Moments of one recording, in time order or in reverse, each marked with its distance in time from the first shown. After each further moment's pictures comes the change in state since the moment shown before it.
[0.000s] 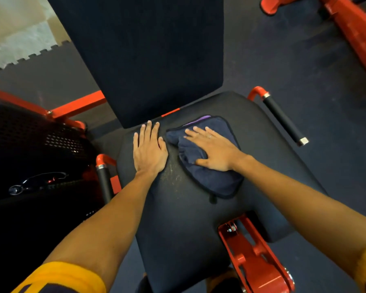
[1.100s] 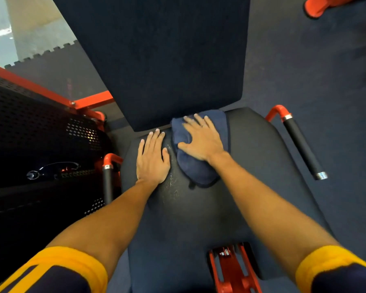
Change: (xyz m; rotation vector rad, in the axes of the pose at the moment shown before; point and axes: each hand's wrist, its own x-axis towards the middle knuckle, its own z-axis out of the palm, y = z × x) left_hand 0.002 -0.002 0.003 -0.007 0.056 -0.005; right_hand 0.100 -0.003 -0.023 0.009 0.126 0.164
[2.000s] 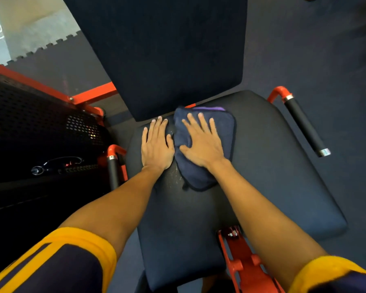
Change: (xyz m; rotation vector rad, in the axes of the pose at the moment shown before) left_hand 0.001 -0.002 0.004 -0.002 -0.019 0.008; right_hand -0.053 -0.039 0.021 0.011 -0.022 0.151
